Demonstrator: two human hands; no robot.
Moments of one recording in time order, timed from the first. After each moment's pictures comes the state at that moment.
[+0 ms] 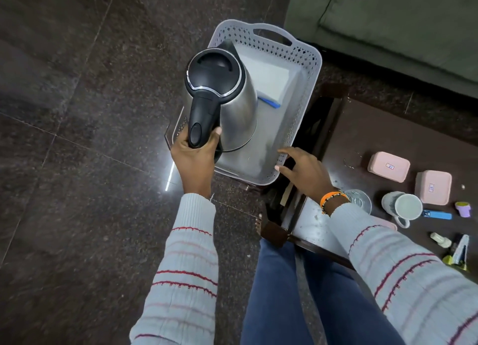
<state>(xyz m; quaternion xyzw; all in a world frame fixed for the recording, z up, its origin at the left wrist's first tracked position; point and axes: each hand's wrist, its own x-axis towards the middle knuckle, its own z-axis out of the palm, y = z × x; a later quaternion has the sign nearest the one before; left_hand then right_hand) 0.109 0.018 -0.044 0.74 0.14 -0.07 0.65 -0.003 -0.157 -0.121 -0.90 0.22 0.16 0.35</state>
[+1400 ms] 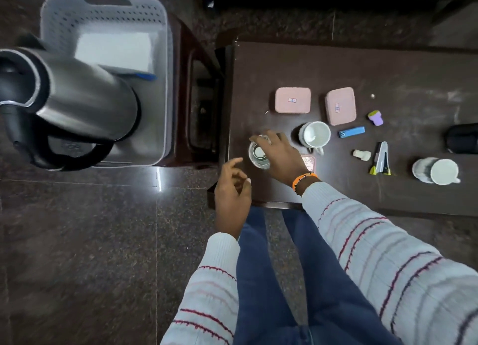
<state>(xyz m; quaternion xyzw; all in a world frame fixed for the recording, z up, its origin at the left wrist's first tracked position) -0.133 -0.105 -0.090 0.82 -0.07 -0.34 0.45 -0.173 -0.249 -0.145 -0.91 0.24 0.21 0.27</state>
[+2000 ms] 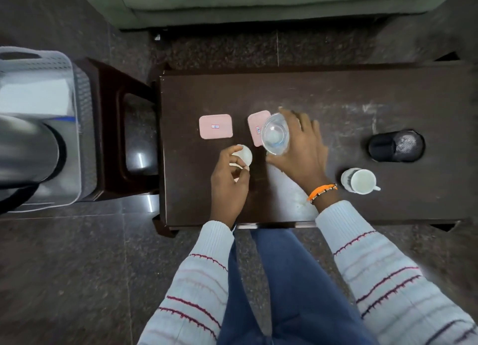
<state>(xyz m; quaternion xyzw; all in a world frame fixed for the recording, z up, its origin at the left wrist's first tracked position) -0.214 -0.279 -0.066 0.81 -0.14 -0.36 0.45 -0.294 -0.411 -0.076 -0.85 0.46 0.00 0.27</state>
